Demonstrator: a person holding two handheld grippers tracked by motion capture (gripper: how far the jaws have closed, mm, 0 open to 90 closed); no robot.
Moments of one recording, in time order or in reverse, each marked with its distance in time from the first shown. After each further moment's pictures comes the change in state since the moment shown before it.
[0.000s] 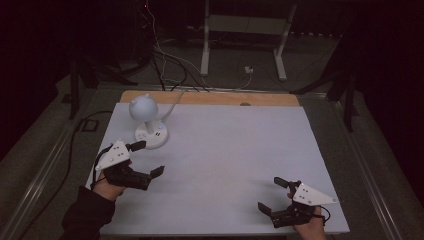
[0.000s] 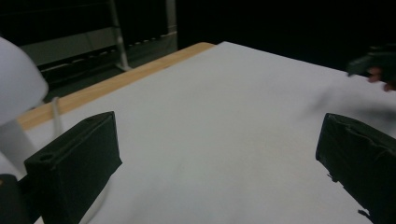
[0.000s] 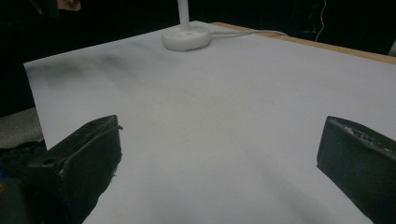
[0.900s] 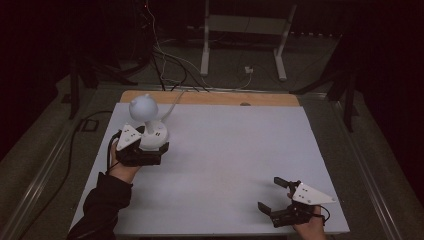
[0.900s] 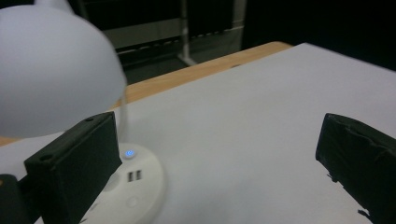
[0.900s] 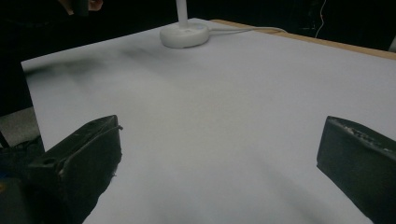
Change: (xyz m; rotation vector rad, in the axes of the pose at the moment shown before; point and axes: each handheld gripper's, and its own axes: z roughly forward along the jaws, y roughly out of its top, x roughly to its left) left arm 0.026 0.004 0.047 0.044 0.280 -0.088; right arm -0.002 -0.001 0.001 0.007 -0.002 0.008
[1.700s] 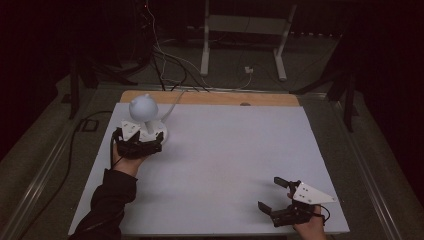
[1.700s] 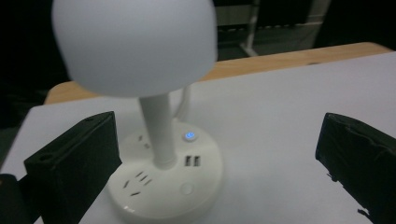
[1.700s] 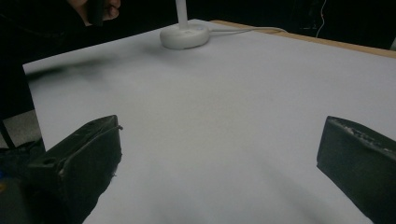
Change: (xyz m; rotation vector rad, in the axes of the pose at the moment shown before) left arm 0.014 -0.012 0.024 0.060 0.262 -0.122; right arm -0.001 -0.001 0.000 -0.002 0.004 0.012
